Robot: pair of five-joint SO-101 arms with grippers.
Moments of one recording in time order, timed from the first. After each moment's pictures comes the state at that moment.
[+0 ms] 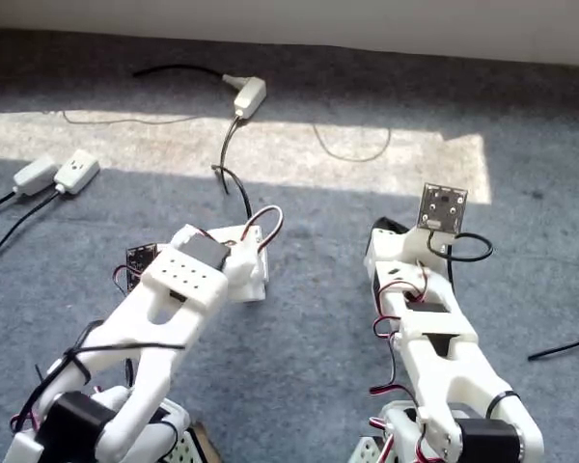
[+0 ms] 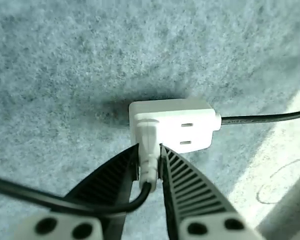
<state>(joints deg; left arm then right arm) 19.8 -21.1 46.1 49.5 123.6 -5.2 -21.6 74.1 -12.4 -5.6</state>
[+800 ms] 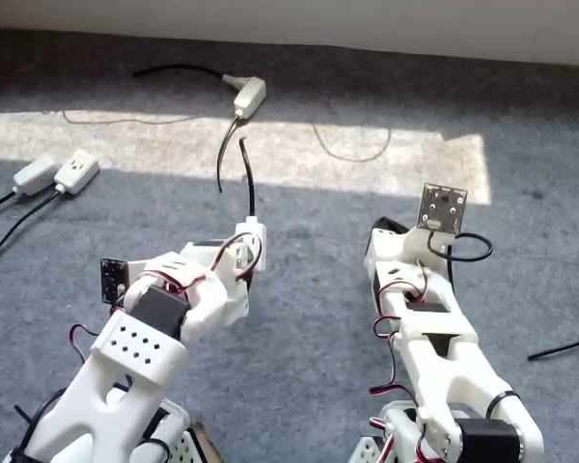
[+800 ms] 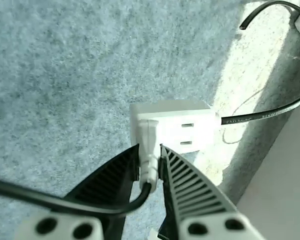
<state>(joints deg) 20.0 -51.2 59.9 49.6 116.2 -5.2 -21.6 74.1 -12.4 -5.6</state>
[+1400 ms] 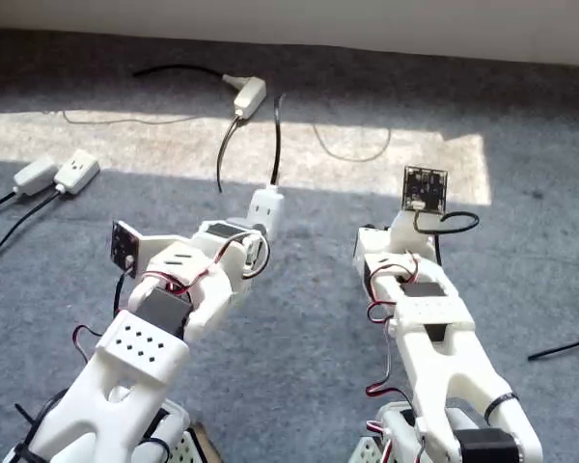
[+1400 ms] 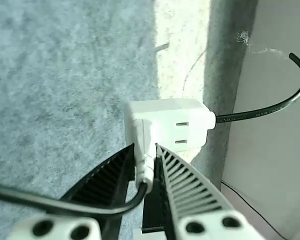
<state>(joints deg) 20.0 -50.2 62.7 33.4 99.9 -9.3 -25.6 65.9 8.8 -5.6</state>
